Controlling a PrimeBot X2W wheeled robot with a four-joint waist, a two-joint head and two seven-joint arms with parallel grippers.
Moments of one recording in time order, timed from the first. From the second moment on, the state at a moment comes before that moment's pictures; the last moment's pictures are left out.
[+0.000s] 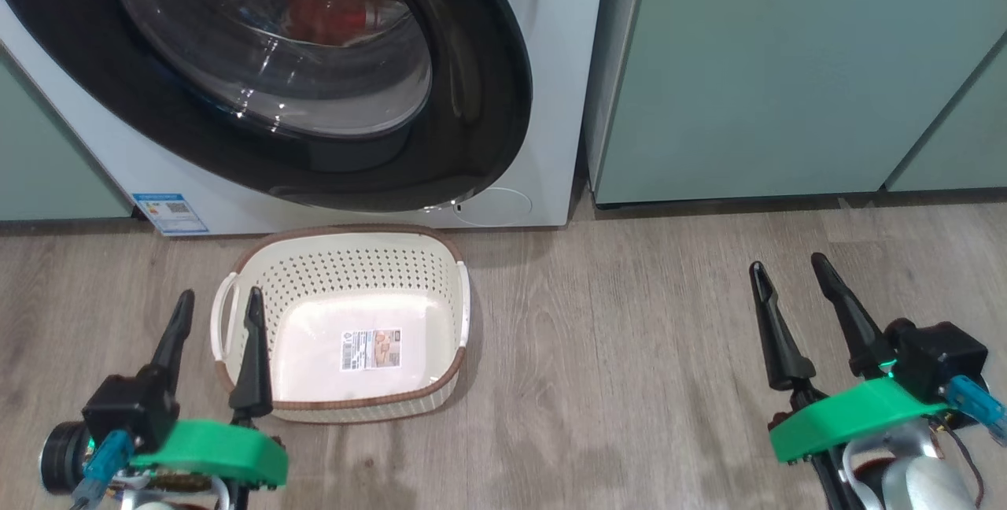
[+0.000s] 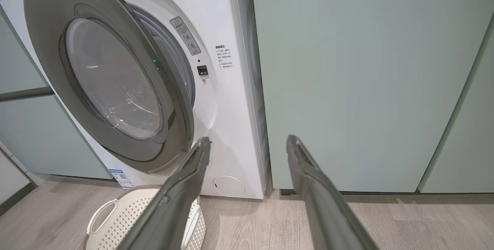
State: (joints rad) left arm 0.08 0.21 -0.12 -0.05 -0.30 0.12 -0.21; right arm 0.05 -0.05 -0.01 -0.02 0.23 0.13 -0.10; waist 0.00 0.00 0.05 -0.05
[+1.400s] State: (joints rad) left arm -0.07 0.15 -0.13 -0.02 -0.32 0.11 -0.25; right arm -0.48 -0.06 0.31 0.44 0.28 0.13 -0.10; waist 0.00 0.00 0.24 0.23
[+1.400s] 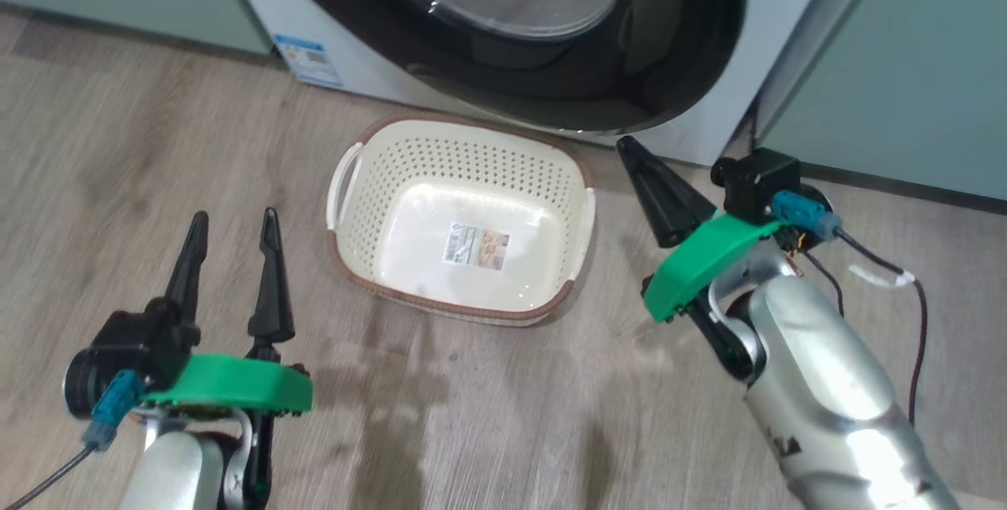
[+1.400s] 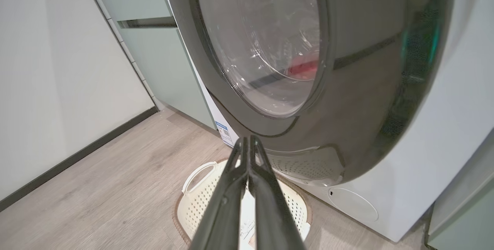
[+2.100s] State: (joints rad) left arm -0.11 0.09 -0.09 -0.02 -0.28 0.05 -0.25; right arm -0.72 -0.06 0.25 0.80 0.28 0.13 -0.22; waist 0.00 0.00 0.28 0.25
